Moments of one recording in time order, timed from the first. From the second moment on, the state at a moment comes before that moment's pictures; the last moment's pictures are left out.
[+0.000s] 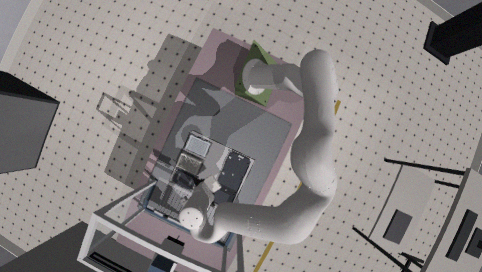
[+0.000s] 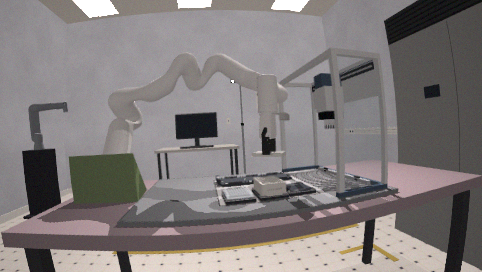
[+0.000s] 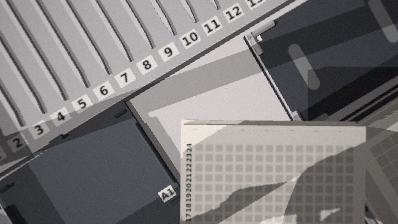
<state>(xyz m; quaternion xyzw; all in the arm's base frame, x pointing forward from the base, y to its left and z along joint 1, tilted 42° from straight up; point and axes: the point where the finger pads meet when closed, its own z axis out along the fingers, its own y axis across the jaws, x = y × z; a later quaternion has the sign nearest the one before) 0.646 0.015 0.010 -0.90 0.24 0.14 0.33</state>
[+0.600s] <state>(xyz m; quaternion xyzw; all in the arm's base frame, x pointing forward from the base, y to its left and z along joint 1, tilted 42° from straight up) 0.616 0.071 0.062 -0.93 0.01 0.05 0.35</state>
